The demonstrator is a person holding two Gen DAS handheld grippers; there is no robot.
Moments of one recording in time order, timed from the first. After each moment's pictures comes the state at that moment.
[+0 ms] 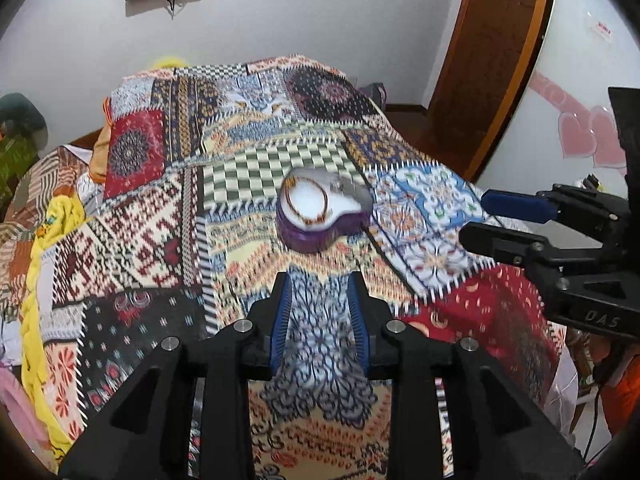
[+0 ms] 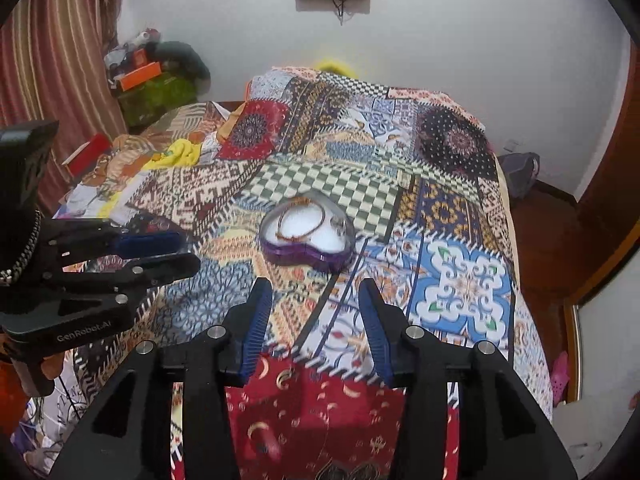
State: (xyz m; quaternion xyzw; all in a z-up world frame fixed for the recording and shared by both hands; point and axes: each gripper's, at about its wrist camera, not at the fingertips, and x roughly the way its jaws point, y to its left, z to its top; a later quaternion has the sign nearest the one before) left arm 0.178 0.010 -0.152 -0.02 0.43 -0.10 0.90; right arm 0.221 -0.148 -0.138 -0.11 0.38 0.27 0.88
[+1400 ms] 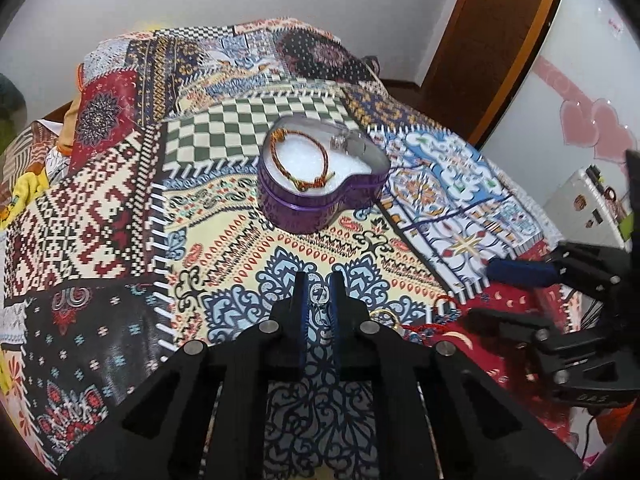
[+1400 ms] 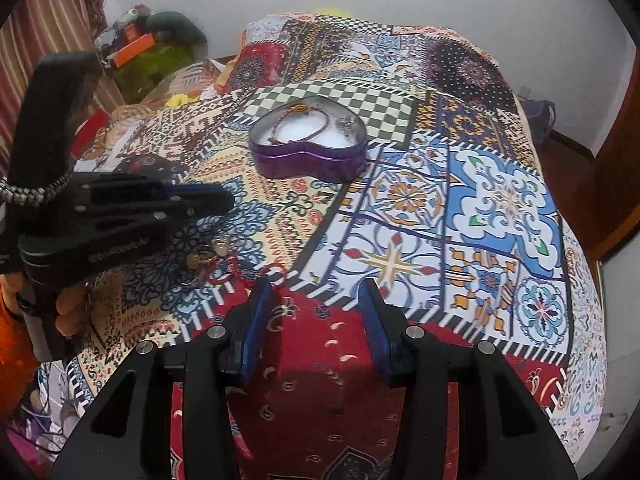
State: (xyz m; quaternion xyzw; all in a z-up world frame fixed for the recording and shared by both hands) left arm 0.214 0.009 -0.202 -0.04 0.46 -0.13 0.88; right arm 0.220 -0.156 -0.204 -0.09 0.45 0.28 0.84
